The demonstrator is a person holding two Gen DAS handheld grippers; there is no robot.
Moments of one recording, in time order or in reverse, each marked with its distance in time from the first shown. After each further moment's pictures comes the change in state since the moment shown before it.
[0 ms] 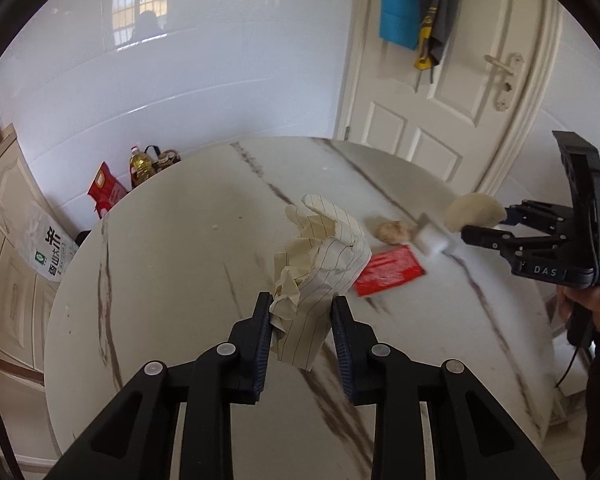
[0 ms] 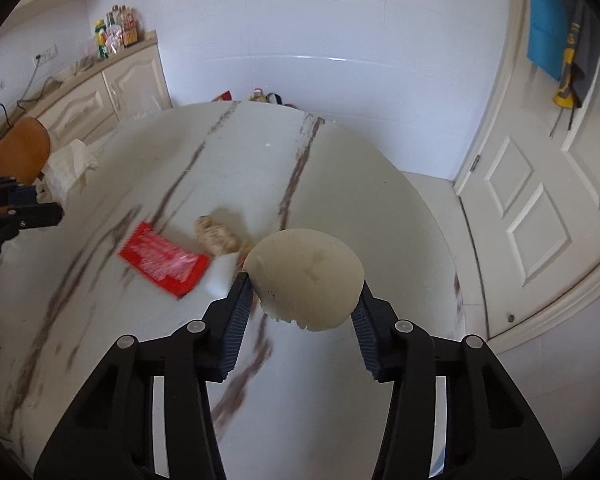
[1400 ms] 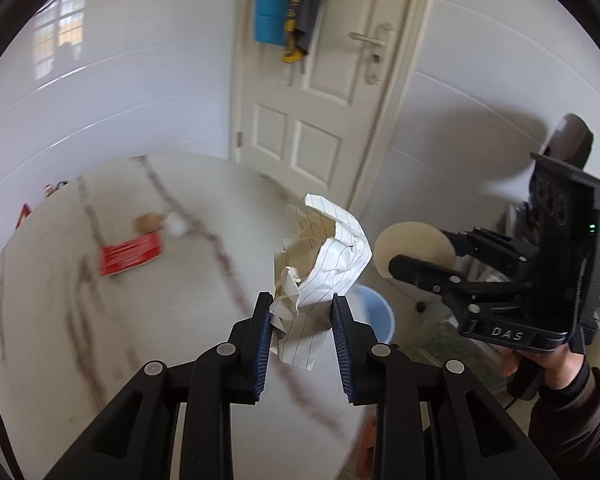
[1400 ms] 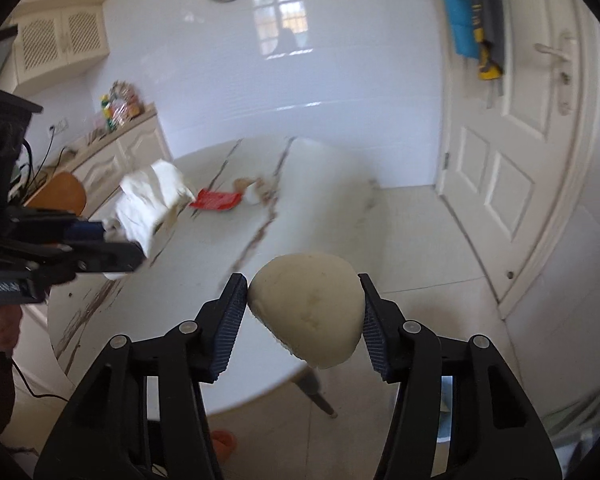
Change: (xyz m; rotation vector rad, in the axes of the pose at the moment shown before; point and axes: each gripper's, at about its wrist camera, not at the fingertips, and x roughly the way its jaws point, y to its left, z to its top) left arm -0.066 -0.196 -0.050 0.168 -0.004 -0.241; right arm -0.161 -0.024 -0.158 0.196 -0.234 -0.005
